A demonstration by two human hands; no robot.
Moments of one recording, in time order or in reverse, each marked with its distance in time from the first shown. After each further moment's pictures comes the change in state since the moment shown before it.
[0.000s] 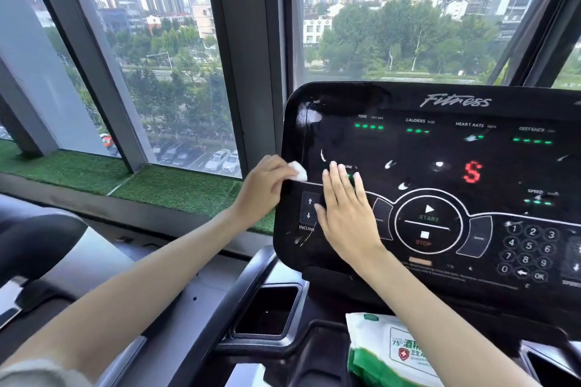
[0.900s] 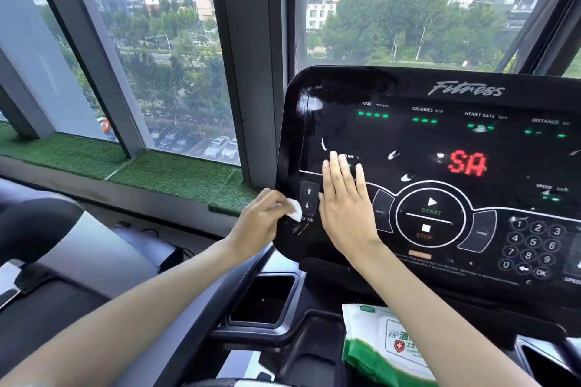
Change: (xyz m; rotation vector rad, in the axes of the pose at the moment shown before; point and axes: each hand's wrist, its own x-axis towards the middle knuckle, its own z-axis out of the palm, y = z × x) left_hand -0.069 -0.001 0.029 -0.044 -0.041 0.116; right_hand 0.000 0.000 0.011 -0.055 0.053 -0.009
